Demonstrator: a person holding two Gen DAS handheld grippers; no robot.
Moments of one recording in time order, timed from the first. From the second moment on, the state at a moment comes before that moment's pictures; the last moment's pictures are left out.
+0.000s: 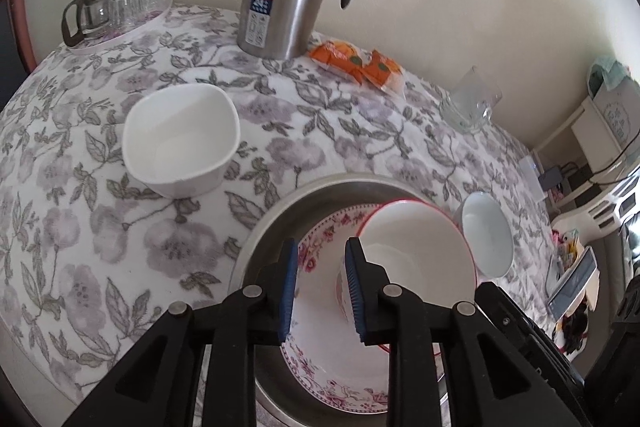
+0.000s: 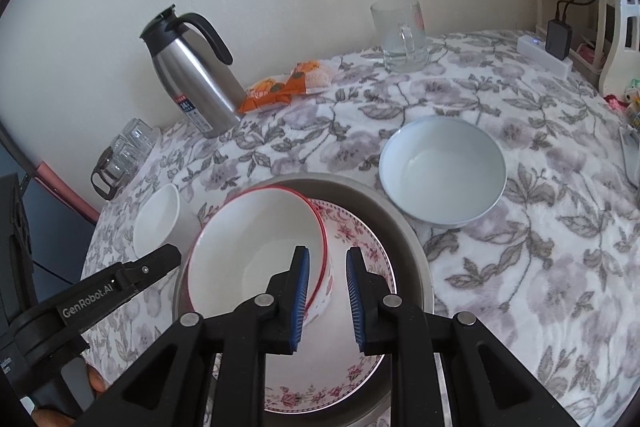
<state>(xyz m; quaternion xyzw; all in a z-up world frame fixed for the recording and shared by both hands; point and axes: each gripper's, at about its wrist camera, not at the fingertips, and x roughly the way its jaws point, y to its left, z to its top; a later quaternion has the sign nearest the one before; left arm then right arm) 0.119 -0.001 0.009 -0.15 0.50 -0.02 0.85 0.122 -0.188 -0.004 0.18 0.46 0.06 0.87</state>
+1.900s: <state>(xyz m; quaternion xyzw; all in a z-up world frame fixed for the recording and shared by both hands) 0.095 0.117 0.029 -0.20 0.44 0.20 0.85 0.114 -0.136 0.033 0.11 0.38 0.08 0.92</state>
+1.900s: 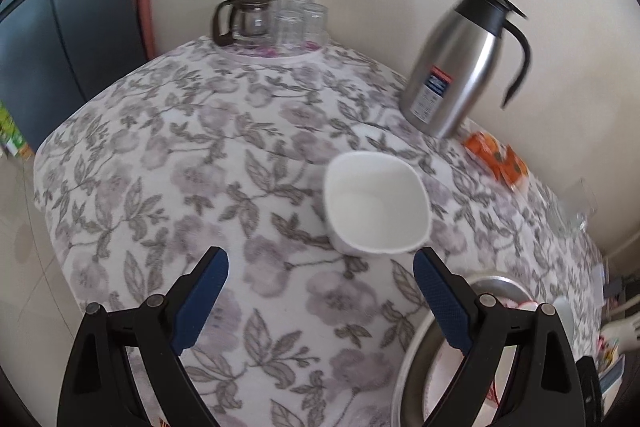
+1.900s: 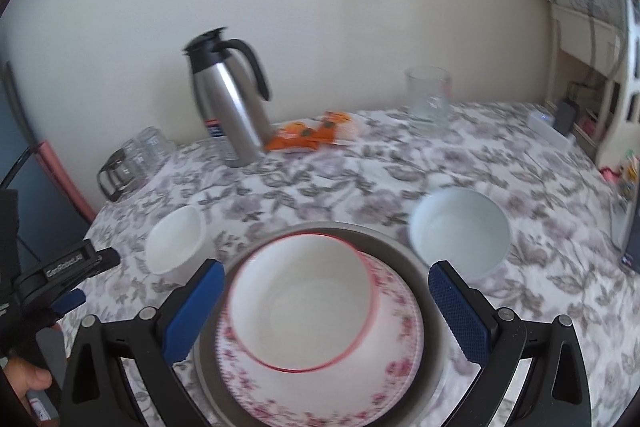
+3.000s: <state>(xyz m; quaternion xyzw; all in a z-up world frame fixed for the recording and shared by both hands) 0.091 0.182 -0.003 -0.28 0.43 0.25 0.82 0.135 -0.022 0.036 0.06 0.39 0.17 0.90</state>
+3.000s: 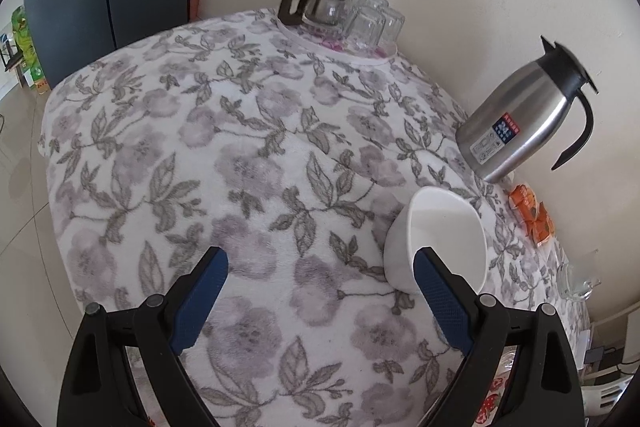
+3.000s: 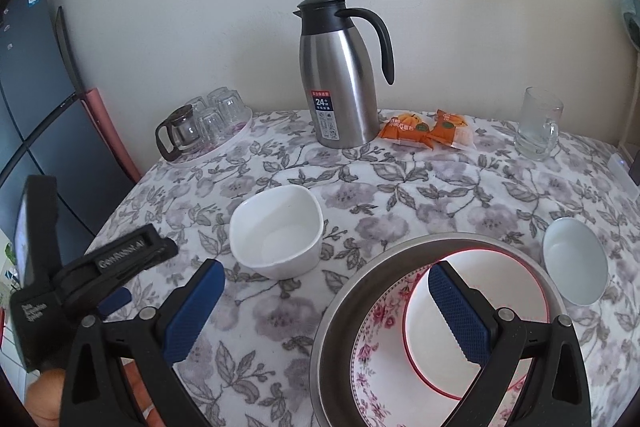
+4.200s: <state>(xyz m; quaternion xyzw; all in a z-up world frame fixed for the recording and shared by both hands) 0.182 0.183 -0.073 -0.35 0.49 0.13 0.79 0.232 0.035 -0.044 0.05 0.51 0.13 0.85</state>
